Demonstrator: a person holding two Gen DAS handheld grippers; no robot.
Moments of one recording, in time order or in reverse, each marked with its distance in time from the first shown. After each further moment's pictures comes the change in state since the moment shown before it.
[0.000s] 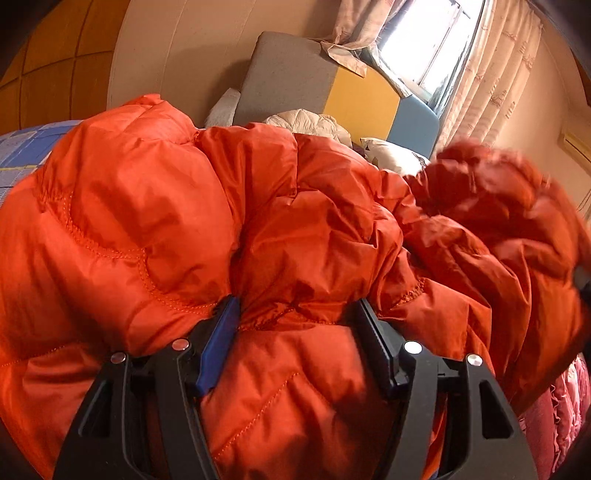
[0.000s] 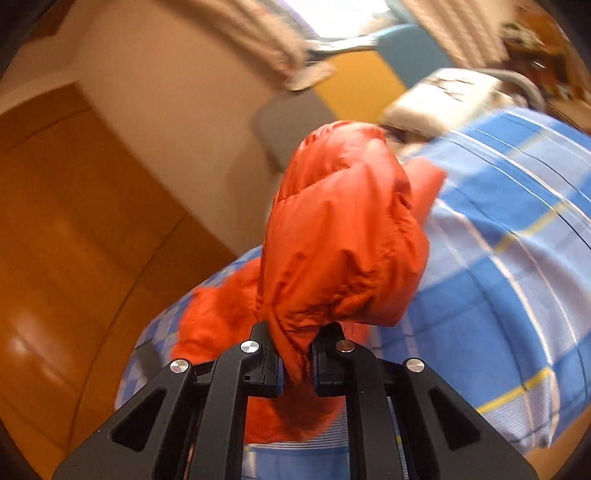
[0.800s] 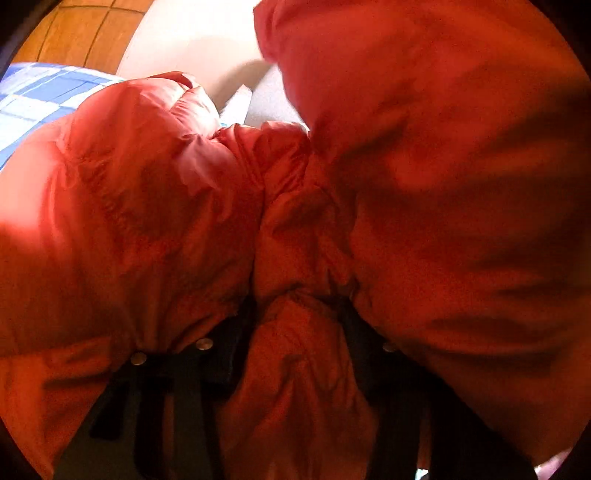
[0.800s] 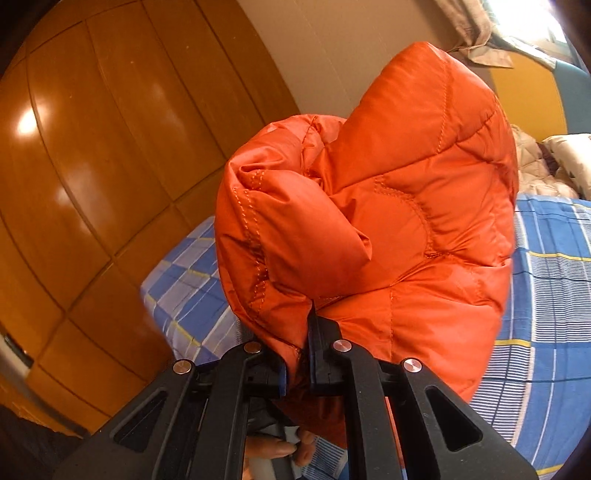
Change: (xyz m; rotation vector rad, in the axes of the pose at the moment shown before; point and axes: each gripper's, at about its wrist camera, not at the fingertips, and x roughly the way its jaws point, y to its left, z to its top) left arm -0.039 0.060 -0.023 -0.213 -0.044 -0.180; right arm 0.081 0.163 -0.047 -0.431 0.281 0.254
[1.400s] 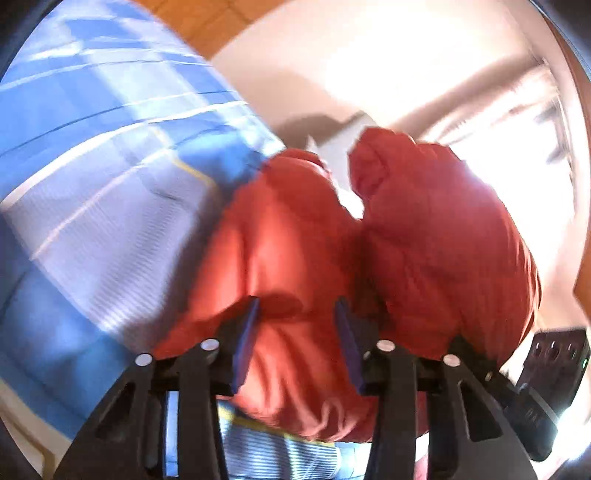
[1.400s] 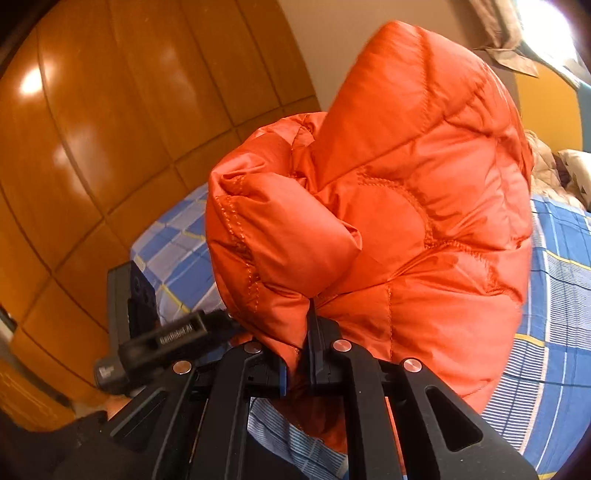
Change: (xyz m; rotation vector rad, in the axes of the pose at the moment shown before) left arm -0.133 0.113 -0.033 -0.373 -0.202 -0.005; right arm 0.031 0.018 -0.020 -0.112 0.102 -0.034
